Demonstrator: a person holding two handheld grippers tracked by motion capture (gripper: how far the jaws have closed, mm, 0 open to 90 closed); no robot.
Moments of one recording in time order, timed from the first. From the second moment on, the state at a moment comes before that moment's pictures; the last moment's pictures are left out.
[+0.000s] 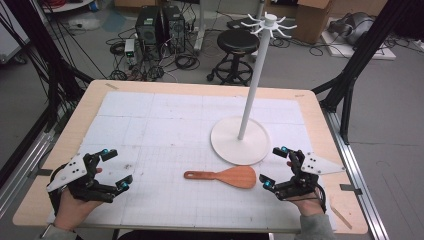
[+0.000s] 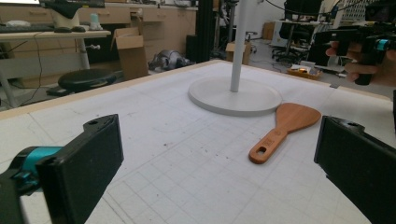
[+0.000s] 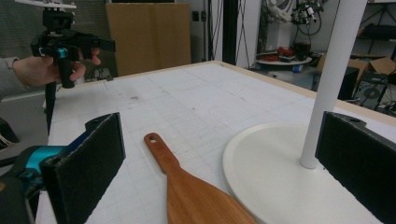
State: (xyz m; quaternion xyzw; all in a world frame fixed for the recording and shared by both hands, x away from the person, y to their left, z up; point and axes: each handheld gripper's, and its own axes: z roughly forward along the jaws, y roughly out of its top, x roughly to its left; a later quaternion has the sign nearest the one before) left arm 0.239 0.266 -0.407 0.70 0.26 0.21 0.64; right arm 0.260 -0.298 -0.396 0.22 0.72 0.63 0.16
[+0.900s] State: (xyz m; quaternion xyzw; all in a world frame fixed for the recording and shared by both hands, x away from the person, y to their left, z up) left arm 0.241 0.266 -0.409 0.70 0.27 0.21 0.63; right arm 0.262 -0.286 -0.395 0.23 0.73 0.61 0.18
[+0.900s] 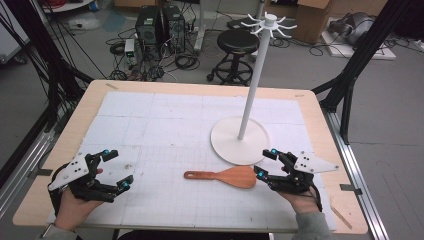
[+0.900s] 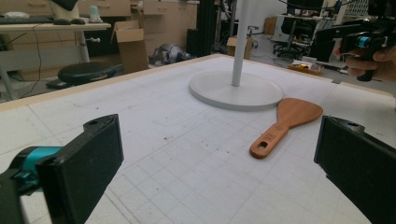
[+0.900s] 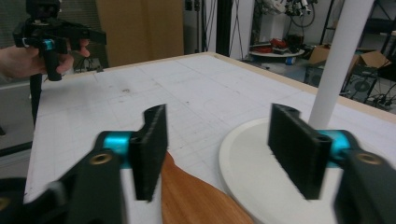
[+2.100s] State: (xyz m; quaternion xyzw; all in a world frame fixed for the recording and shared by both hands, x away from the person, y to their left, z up) left arm 0.239 0.271 -0.414 0.70 0.29 0.21 0.62; right arm 0.282 -0.245 -0.407 0.20 0.79 0.56 0.16
